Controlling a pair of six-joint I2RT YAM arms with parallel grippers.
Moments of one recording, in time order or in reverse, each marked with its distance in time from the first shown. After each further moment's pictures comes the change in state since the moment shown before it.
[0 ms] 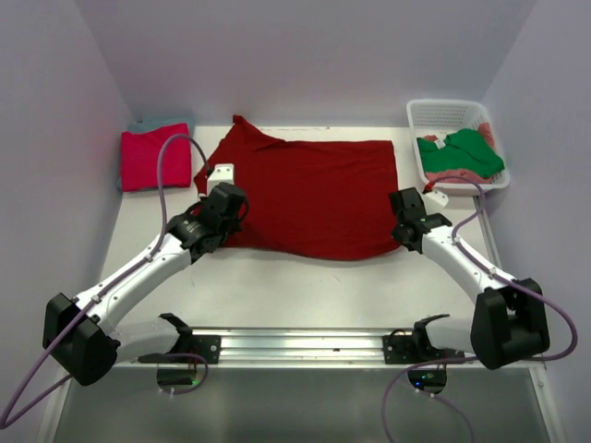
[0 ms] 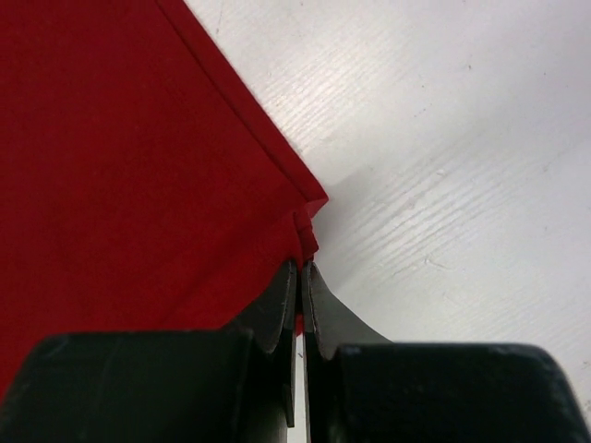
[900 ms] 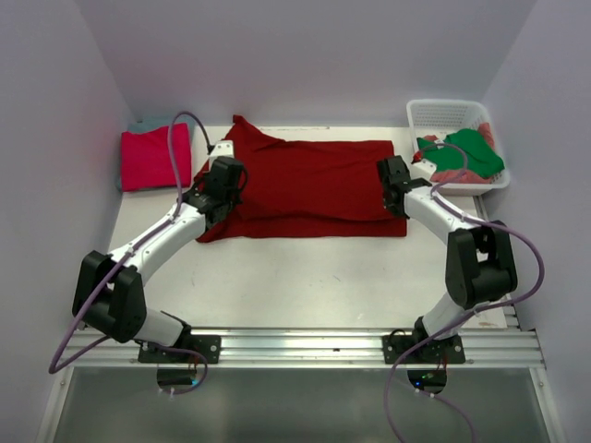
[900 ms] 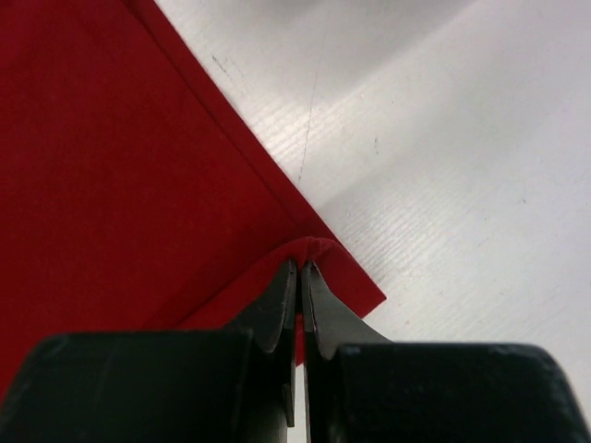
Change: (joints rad) left arm 0.179 0.267 0.106 0.257 0.039 0.119; right arm -0.023 0.389 0.318 0.055 0.104 -0.047
